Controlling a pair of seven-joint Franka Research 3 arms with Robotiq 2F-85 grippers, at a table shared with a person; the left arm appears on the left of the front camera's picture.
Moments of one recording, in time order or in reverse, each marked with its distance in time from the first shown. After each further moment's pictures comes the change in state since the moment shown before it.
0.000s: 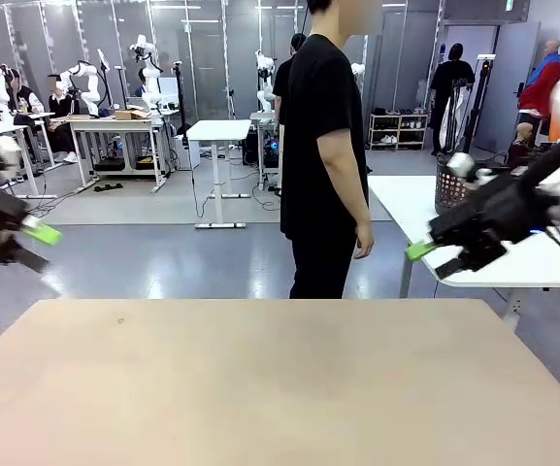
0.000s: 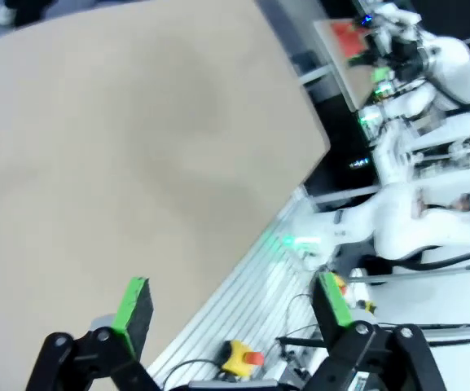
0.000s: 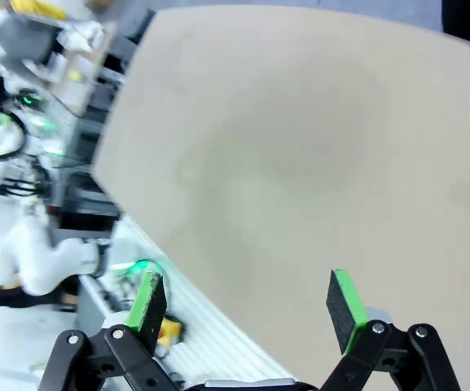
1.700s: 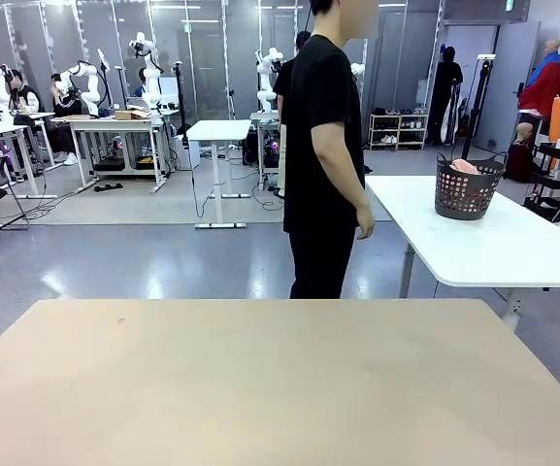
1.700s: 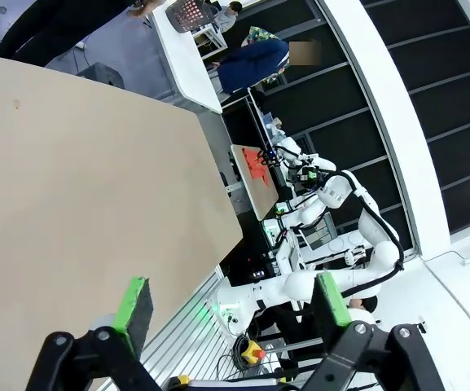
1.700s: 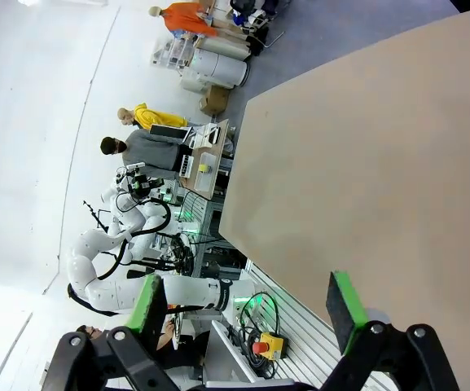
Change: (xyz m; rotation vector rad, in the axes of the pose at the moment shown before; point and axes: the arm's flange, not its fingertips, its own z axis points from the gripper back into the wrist) left arm -0.138 0.126 0.168 -0.257 -0.404 0.193; right arm -0.109 -0.138 0.169 0.361 -0.277 -0.281
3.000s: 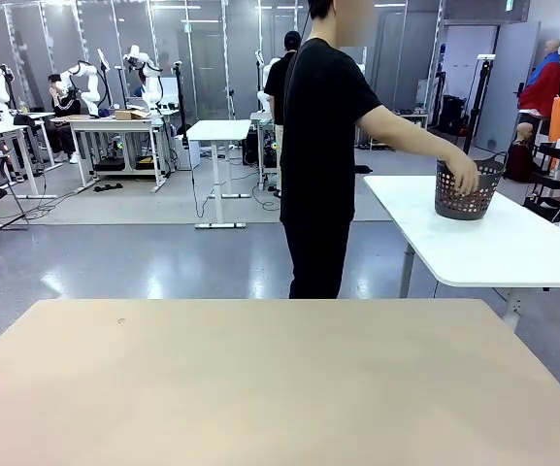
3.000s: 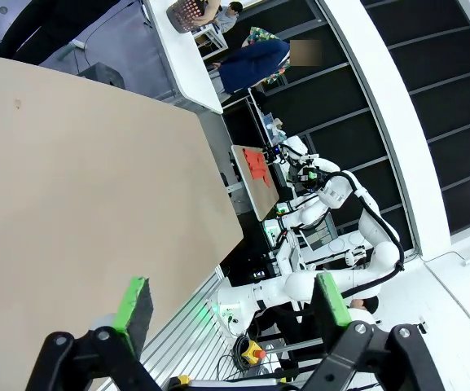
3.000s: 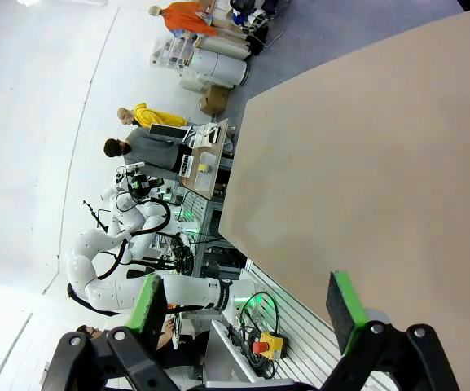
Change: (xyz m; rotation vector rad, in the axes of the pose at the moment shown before) left arm 0.000 0.000 0.000 0.002 -0.001 0.000; right arm 0.000 0.000 0.000 0.000 0.001 0.000
